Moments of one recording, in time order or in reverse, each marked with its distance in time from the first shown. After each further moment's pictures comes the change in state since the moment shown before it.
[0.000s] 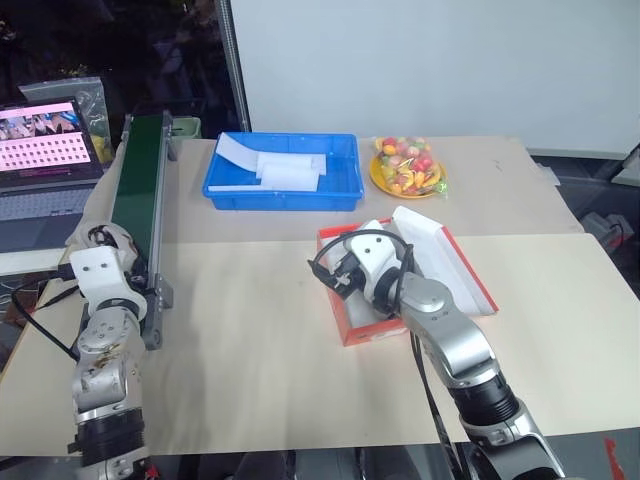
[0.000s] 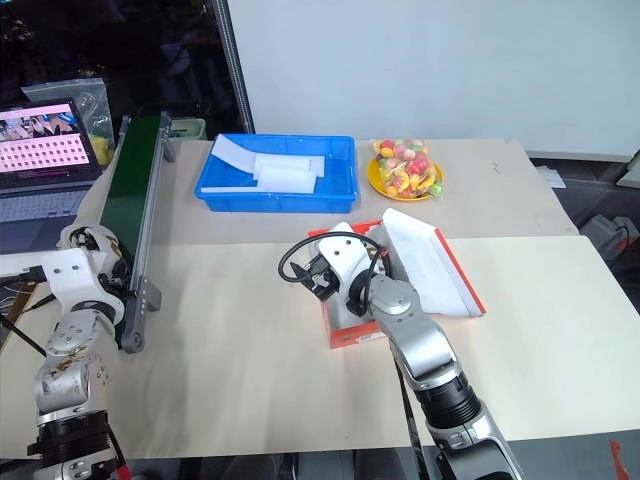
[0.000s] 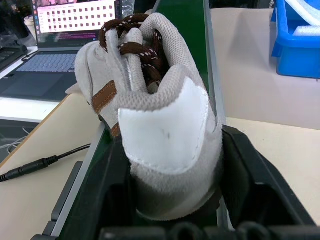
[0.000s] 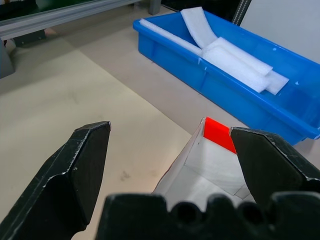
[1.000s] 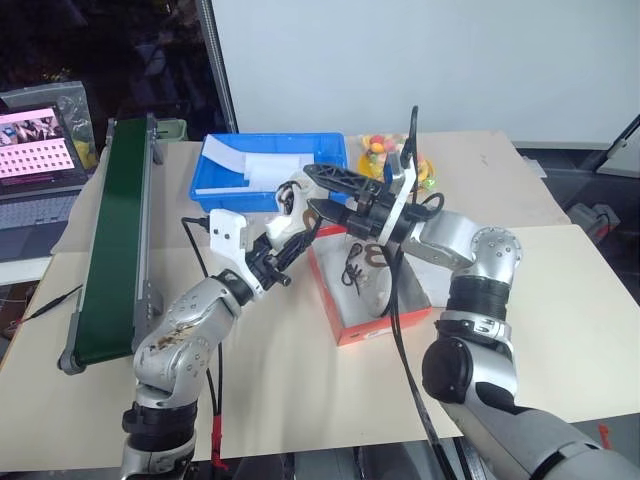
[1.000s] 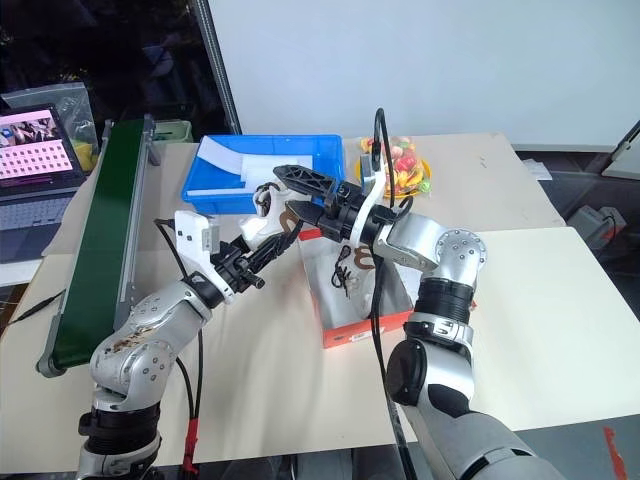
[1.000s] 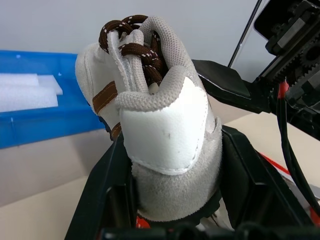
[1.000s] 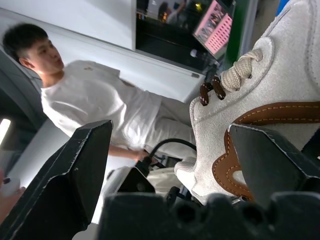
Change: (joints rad) left arm -0.099 -0.091 -0.362 -0.351 -0.386 0.224 -0.336; right arm -0.515 0.226 -0.861 0.623 1.241 0.833 -0.413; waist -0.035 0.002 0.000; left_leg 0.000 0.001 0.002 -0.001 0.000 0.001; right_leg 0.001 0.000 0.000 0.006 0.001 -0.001
